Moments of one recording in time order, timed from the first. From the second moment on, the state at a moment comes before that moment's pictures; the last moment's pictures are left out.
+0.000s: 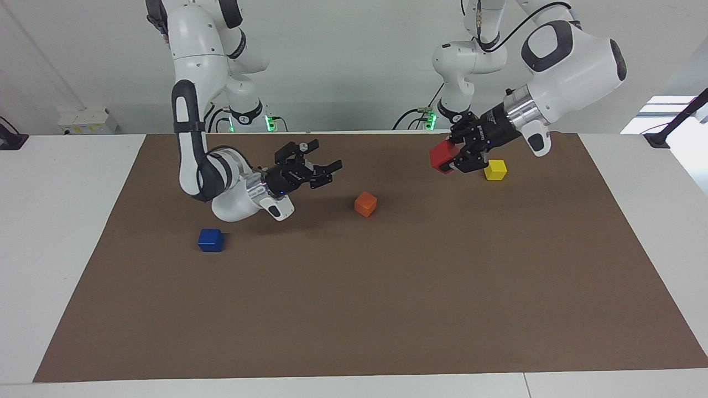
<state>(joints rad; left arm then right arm) -0.02 0.01 -0.20 -1.74 -0.74 1.75 -1.60 0.09 0.40 0.08 -2.08 1.99 1.20 -0.80</state>
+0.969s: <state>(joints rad) -0.22 -0.07 -0.25 -1.96 -1.04 2.17 -1.73 0.22 0.40 0.08 -2.08 2.12 1.31 -0.84</state>
